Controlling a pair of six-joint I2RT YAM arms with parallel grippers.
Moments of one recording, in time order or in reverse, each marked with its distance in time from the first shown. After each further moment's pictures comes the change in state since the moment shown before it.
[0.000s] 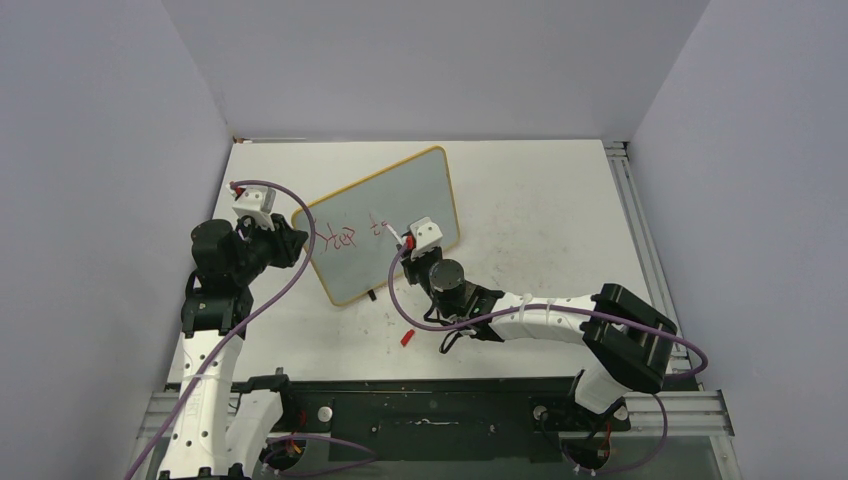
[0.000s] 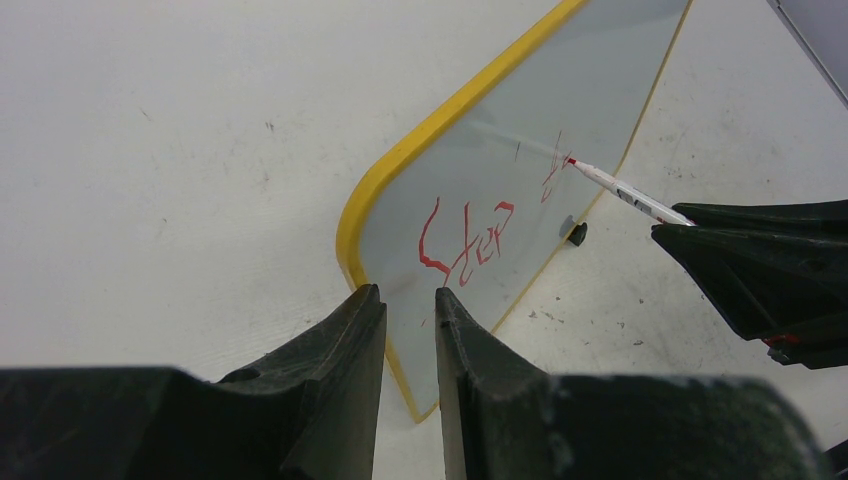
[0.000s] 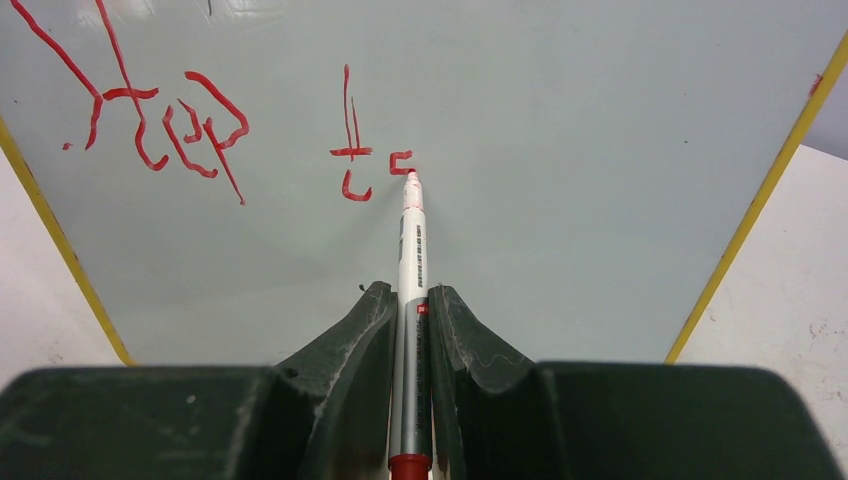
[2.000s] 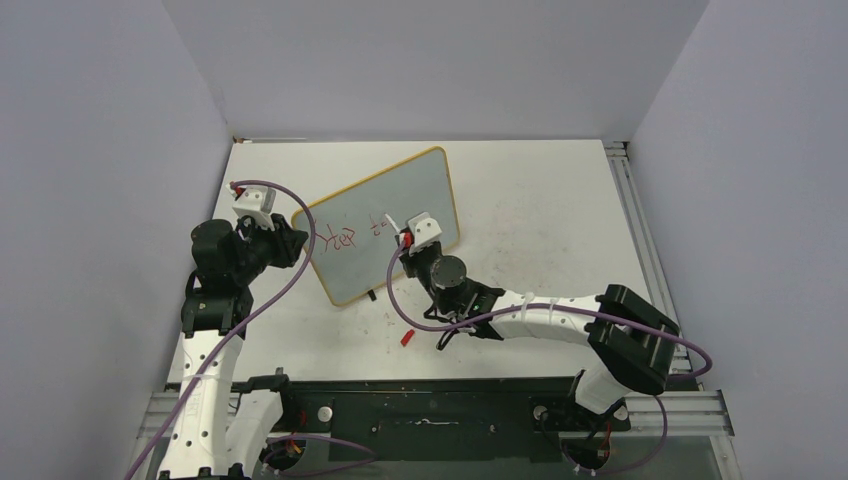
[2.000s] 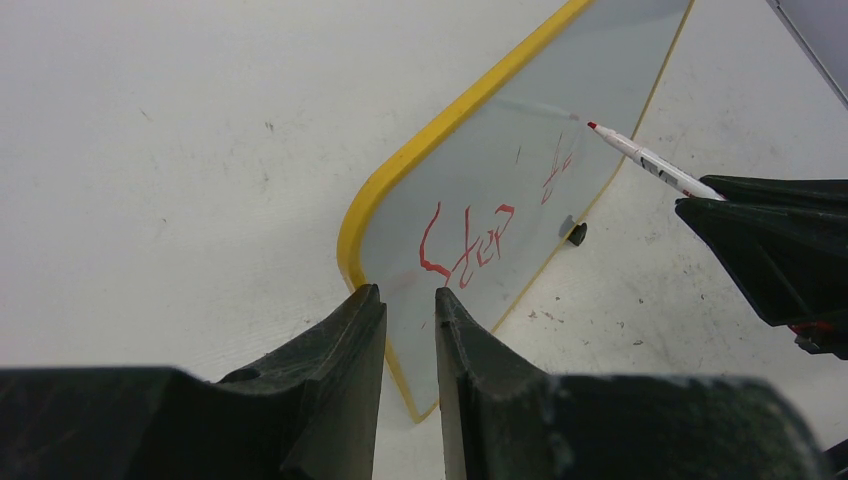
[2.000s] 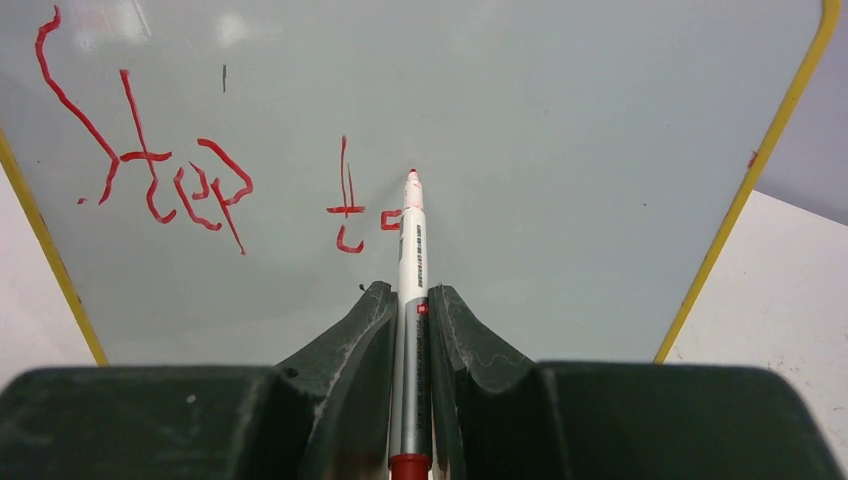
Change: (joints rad) left arm 0.000 0.000 0.000 0.000 0.001 0.000; right arm 0.007 -0.014 0.032 0.027 0.018 -0.076
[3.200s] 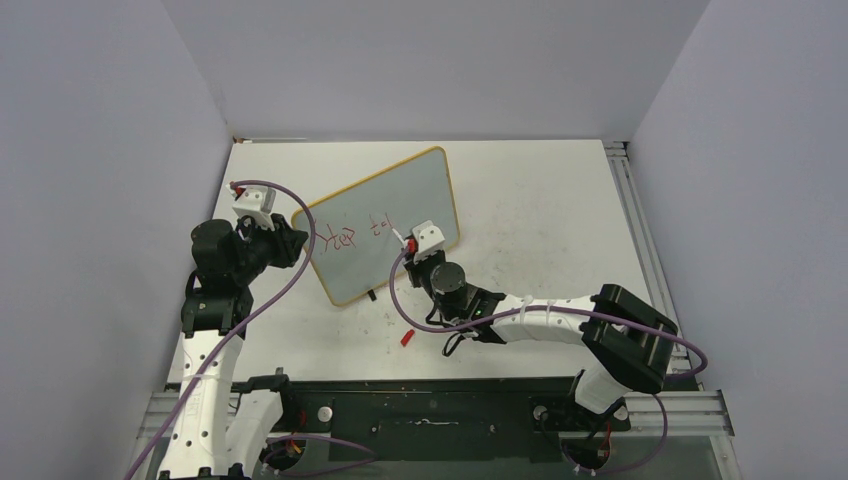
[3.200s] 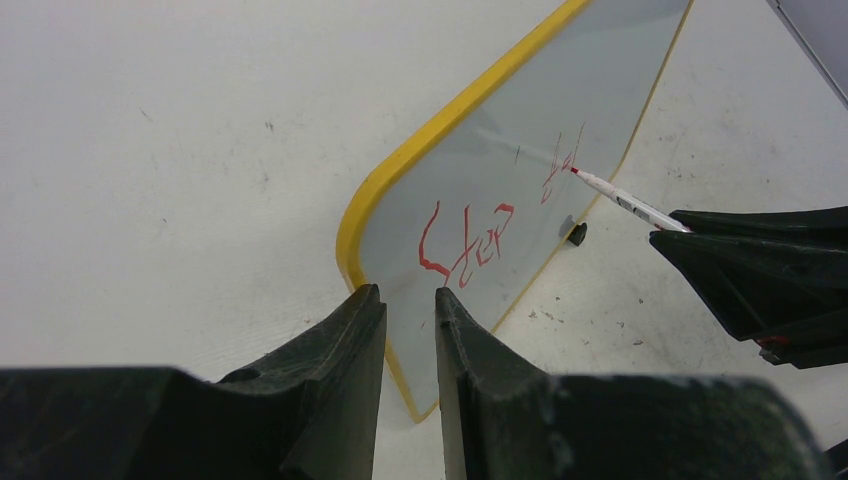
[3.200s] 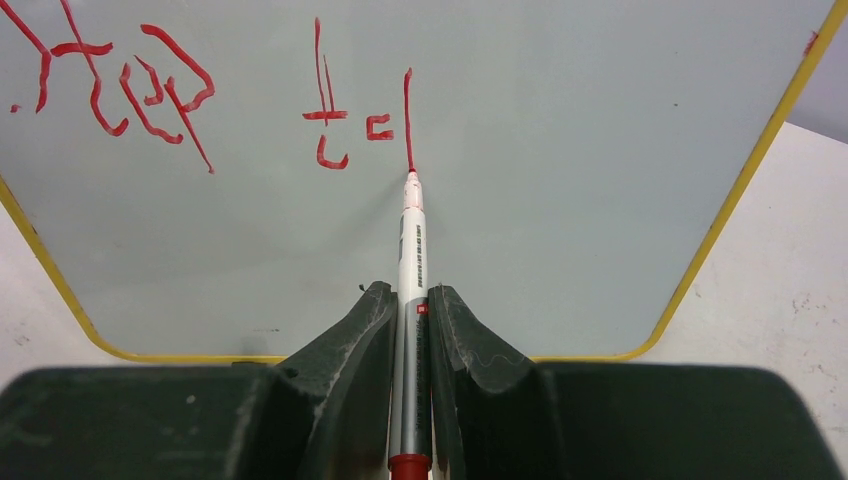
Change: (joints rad) left arm 0.000 0.000 0.000 0.000 0.000 0.000; right arm -0.010 0.010 -0.064 -0.033 0.000 0.079
